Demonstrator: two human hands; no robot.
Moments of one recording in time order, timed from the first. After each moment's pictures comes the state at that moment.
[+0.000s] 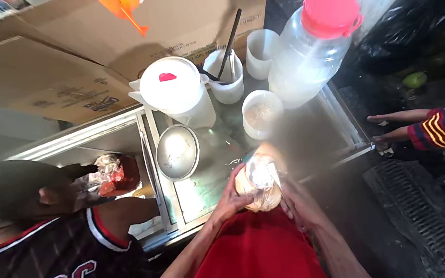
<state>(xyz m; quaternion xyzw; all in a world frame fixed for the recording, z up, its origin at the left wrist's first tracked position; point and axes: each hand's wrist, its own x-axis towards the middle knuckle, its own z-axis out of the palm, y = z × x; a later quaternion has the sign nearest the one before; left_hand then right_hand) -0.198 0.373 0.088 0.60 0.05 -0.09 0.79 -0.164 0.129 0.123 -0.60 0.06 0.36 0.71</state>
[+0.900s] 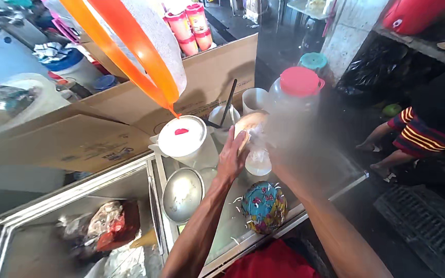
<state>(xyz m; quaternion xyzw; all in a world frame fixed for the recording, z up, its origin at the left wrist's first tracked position) 0.008 0.406 0.136 0.88 -0.15 0.27 0.35 0.002 0.202 0.228 -0.97 -0.11 0.15 0.14</state>
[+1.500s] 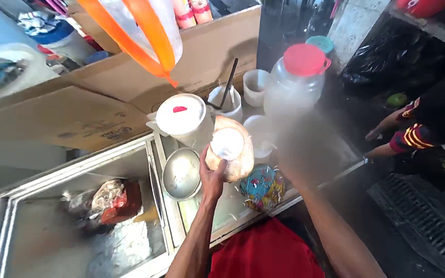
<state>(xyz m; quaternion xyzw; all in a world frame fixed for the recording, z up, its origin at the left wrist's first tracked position) -0.115 0.416 0.129 0.68 0.18 0.18 0.69 -0.039 0.168 0.132 -0.96 -0.06 0.12 0.24</state>
